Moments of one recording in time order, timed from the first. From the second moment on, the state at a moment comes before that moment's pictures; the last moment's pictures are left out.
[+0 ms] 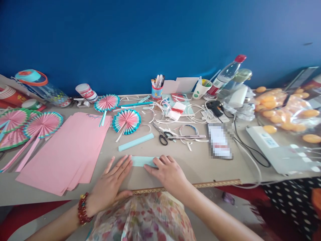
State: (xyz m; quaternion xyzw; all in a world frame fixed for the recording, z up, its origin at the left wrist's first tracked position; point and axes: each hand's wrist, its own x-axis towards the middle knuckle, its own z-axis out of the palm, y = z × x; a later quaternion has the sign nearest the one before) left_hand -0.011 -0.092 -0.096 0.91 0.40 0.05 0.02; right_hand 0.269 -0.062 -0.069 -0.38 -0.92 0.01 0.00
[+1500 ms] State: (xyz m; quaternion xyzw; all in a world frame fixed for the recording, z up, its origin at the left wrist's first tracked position) left_hand 0.015 -0.044 -0.079 0.95 0.29 0.09 0.12; right_hand 0.254 -0.084 -0.080 -0.40 -0.88 0.16 0.20
